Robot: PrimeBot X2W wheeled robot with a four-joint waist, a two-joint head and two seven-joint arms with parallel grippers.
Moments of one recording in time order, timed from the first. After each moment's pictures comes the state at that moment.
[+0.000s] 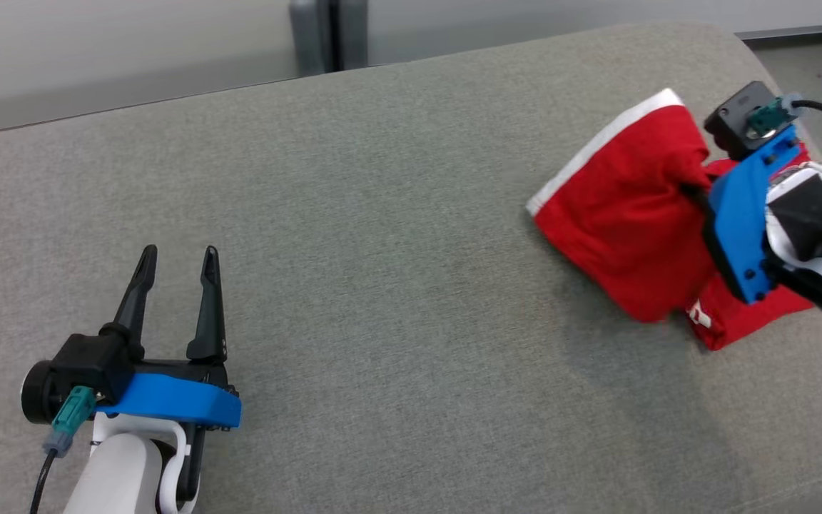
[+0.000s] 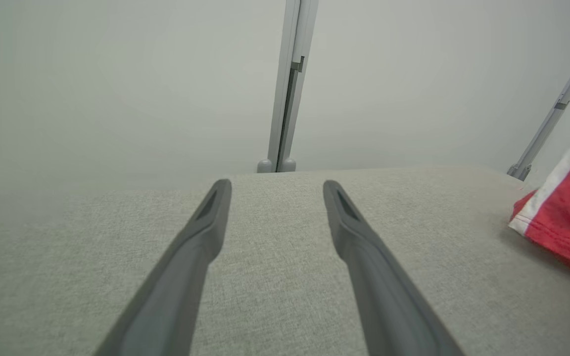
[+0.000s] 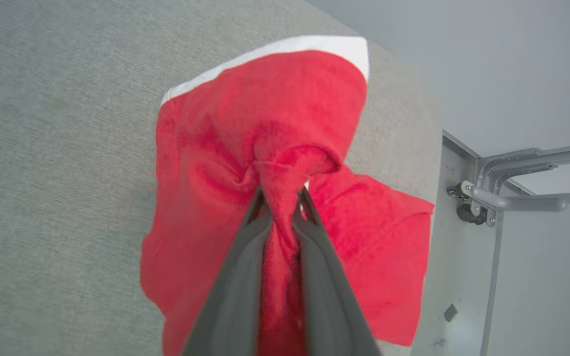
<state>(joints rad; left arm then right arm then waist) -0.23 0.22 -0.18 0.25 -0.33 -0.04 -0.26 -0.77 -0.58 0.50 0.22 0.45 0.13 0.78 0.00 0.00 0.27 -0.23</state>
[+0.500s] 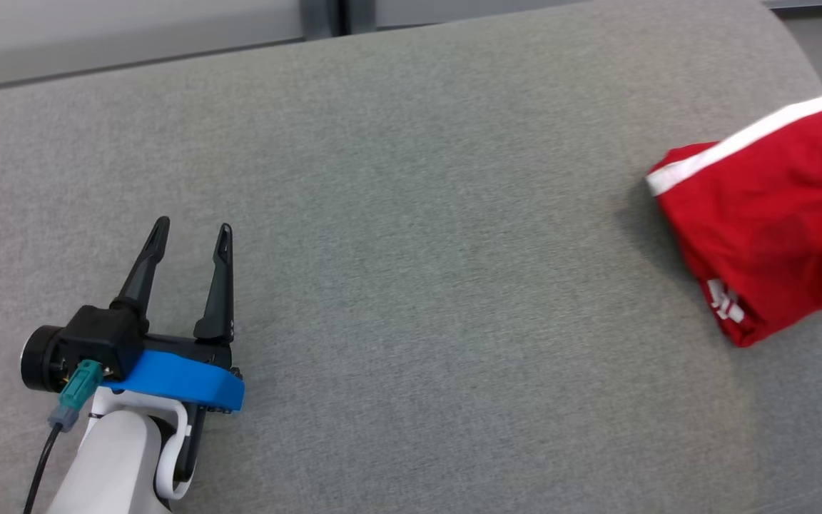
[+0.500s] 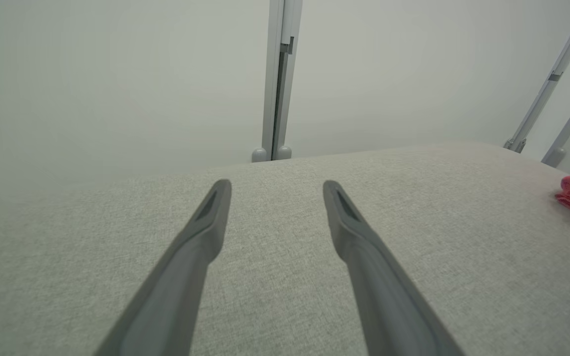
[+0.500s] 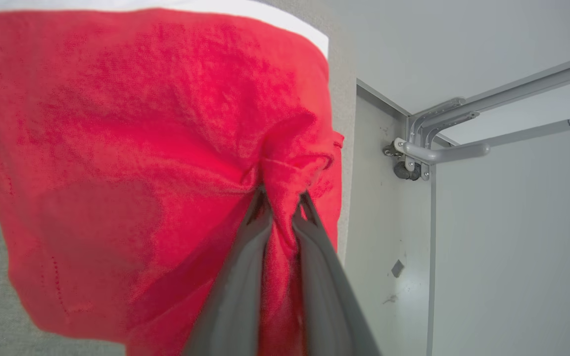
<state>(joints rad) -0.29 0.25 -0.23 0.25 -0.31 -0.06 -0.24 -0.68 -0.82 0.48 0.44 0.44 0.13 0.41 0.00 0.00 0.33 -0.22</state>
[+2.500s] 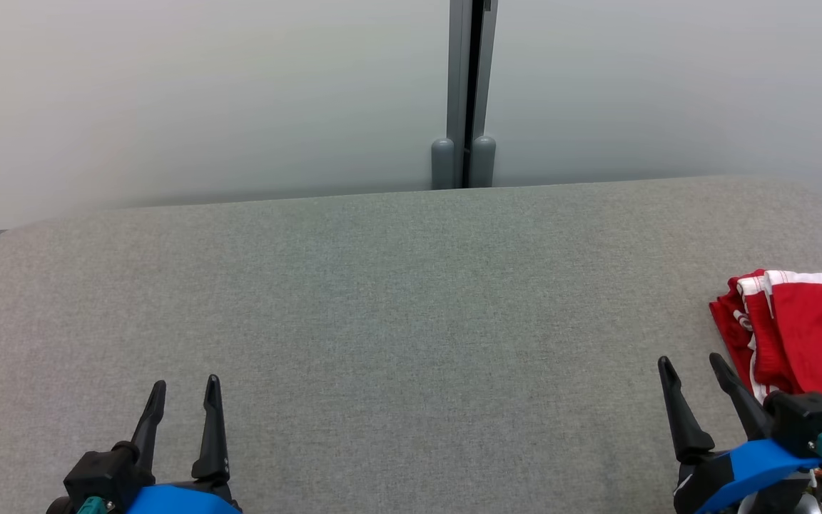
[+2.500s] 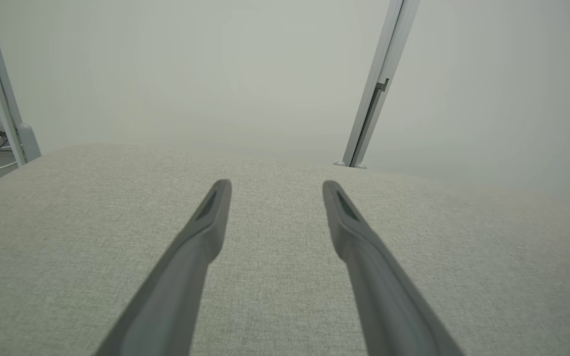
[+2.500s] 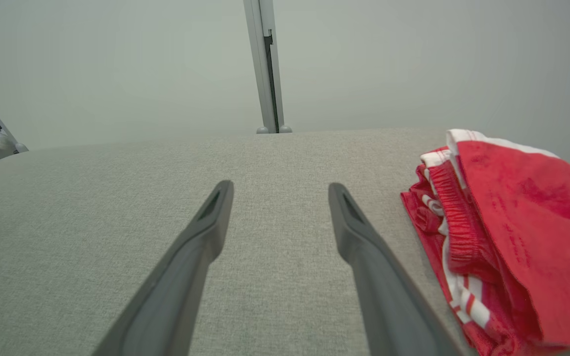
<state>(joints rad) 0.02 0.18 -0.15 0.27 -0.39 -0.04 -0.26 -0.01 -0.11 -0.03 0.14 0.21 0.13 -0.03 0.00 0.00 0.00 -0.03</state>
